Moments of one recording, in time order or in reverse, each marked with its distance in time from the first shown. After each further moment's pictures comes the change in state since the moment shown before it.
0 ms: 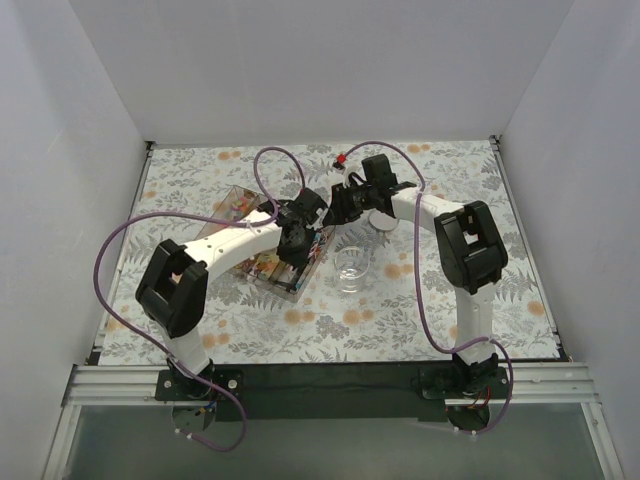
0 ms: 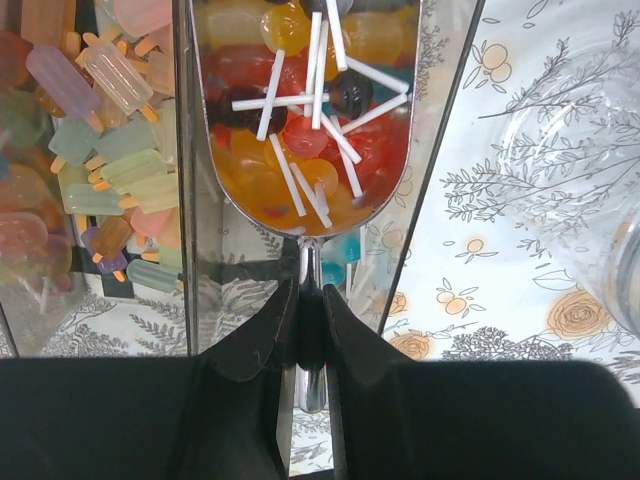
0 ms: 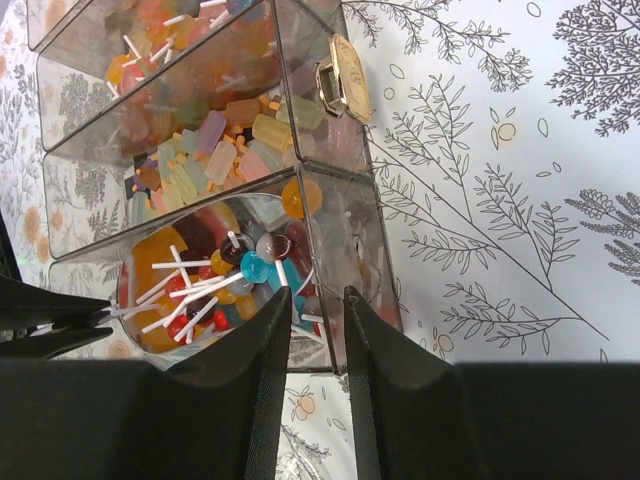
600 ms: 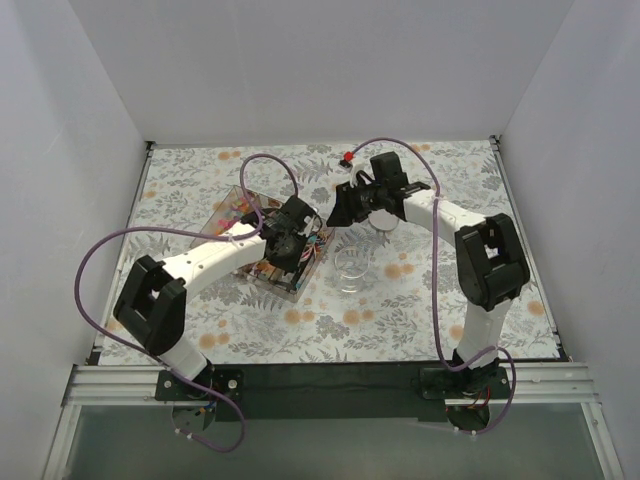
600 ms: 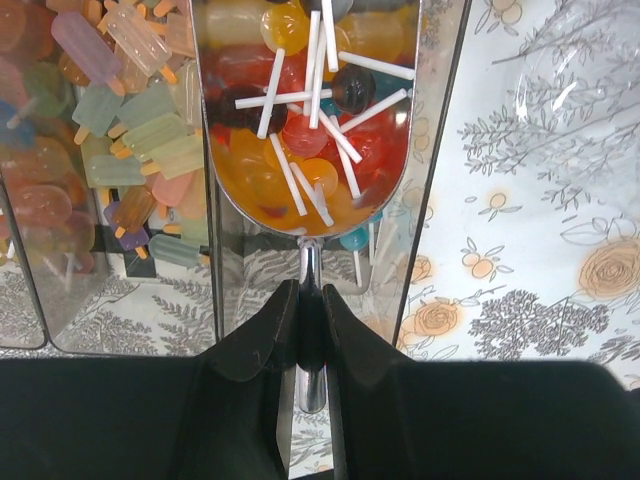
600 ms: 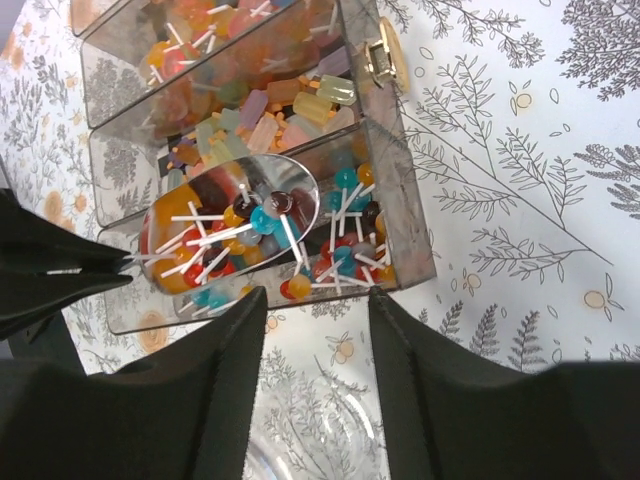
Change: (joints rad) left arm 0.000 -0.148 -0.150 0.070 0.002 0.065; right arm 0.000 -0.160 -0.082 -0.063 0.040 -0.020
